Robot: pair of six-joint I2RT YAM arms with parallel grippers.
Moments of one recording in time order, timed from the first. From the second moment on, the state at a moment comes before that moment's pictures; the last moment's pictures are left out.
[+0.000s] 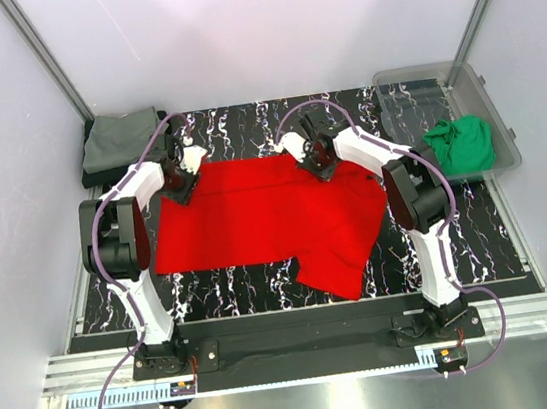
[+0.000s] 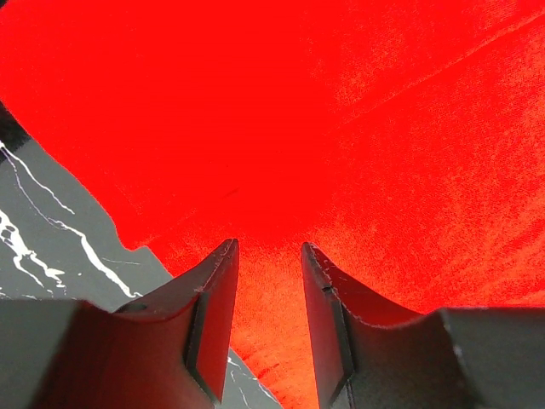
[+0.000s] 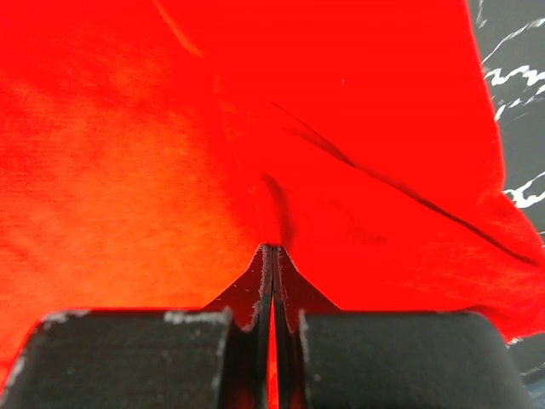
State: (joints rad) left arm -0.07 1.94 1.39 -0.60 0.09 0.51; right arm 0.44 2.16 1.70 -0.68 -0.10 -0.61
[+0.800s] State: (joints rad) left arm -0.07 1.94 1.39 -0.60 0.10 0.50; right arm 0.58 2.02 1.57 -0.69 -0.06 -0.61
